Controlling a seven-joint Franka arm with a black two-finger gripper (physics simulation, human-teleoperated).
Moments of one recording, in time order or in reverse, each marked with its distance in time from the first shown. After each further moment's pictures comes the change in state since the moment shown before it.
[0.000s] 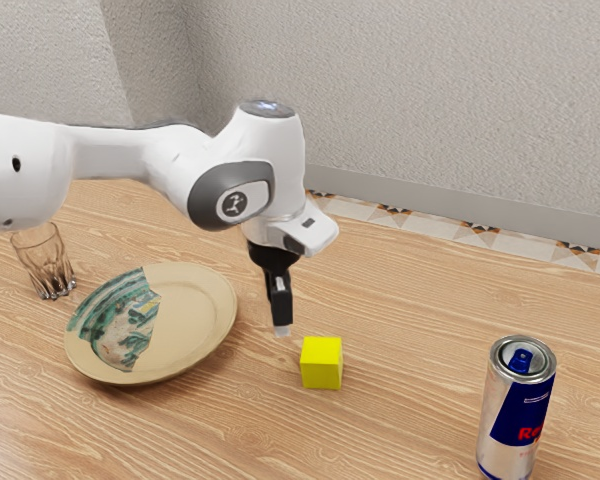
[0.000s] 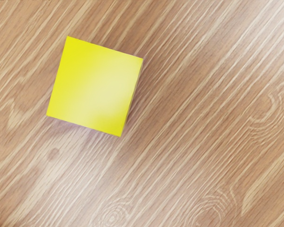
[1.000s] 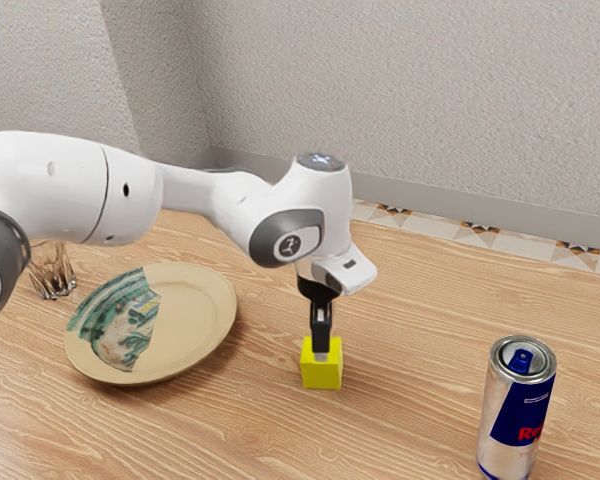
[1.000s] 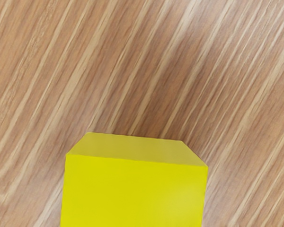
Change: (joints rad) arm 0.078 0.338 -0.102 0.188 0.087 0.118 0.126
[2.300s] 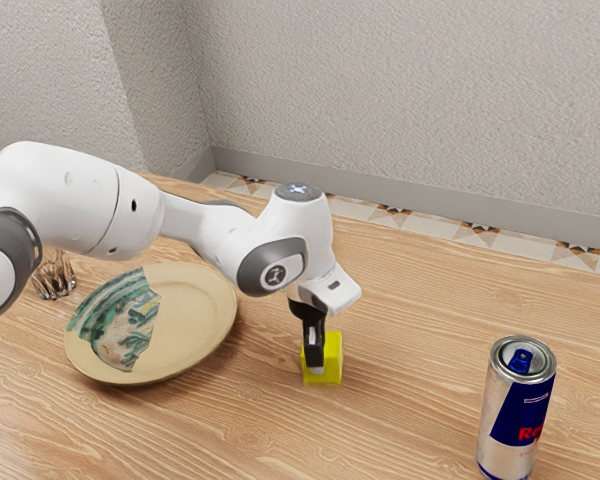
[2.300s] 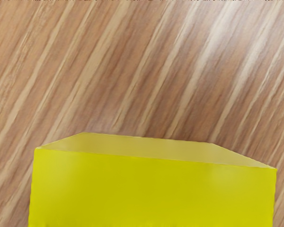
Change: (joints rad) arm 0.062 0.047 -0.011 -0.096 -0.005 0.214 0.050
